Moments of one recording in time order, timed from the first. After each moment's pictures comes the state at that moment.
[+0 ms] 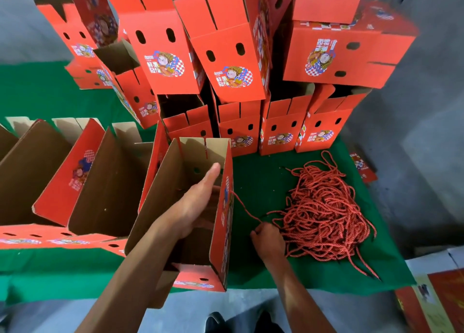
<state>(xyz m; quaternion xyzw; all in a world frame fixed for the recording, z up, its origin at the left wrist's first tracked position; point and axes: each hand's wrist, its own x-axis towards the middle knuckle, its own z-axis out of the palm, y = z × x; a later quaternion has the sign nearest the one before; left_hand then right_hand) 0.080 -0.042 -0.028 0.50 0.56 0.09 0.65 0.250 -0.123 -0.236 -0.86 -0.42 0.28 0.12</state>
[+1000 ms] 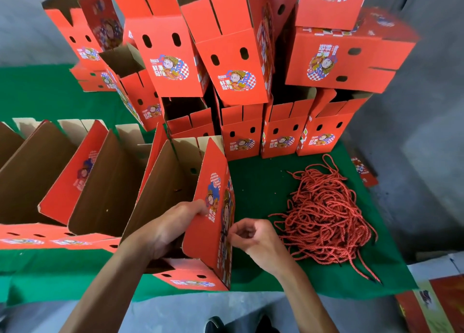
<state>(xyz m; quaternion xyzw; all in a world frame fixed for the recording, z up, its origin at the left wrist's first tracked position) 0.031 -0.060 -0.028 0.50 0.54 0.04 0.68 0.225 -0.149 -0.131 -0.58 -0.44 0.54 0.43</state>
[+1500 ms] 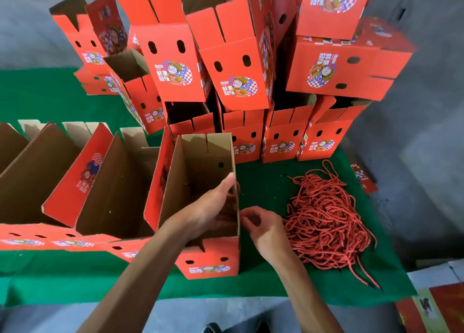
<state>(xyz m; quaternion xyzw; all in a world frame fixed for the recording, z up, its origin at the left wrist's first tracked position) 0.097 -0.051 -0.023 0.47 0.50 0.09 0.72 0.235 -0.125 -0.133 -0.68 -0.46 0.37 0.44</state>
